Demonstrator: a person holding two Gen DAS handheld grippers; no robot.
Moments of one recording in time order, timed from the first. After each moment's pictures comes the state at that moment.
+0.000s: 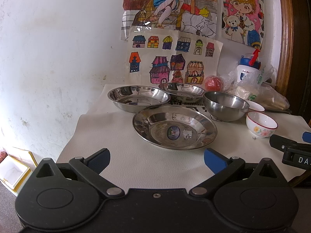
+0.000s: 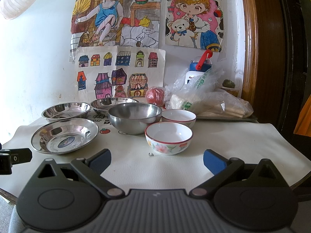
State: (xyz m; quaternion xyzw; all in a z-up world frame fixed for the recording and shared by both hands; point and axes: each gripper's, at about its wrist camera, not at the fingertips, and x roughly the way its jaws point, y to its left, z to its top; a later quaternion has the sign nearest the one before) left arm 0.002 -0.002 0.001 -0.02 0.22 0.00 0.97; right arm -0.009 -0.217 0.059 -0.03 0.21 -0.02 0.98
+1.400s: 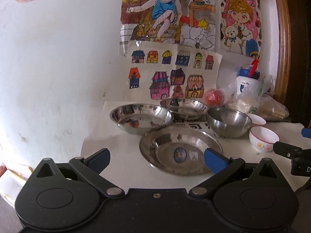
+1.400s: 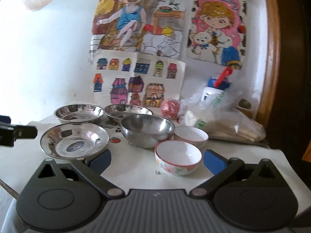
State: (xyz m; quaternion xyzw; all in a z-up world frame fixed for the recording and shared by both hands) left arm 0.016 0.014 0.029 -0.01 0.19 -0.01 0.98; right arm 0.006 -0.215 0.080 -0.09 0.20 0.05 0.98
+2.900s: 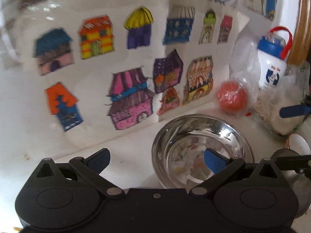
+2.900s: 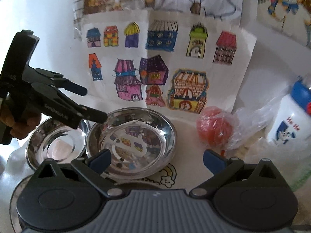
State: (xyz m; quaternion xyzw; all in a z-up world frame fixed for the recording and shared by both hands) left arm 0.400 0.018 0.059 0.08 0.37 -0.20 0.90; right arm 0.317 -0.201 0.098 -0.09 0.39 0.19 0.90
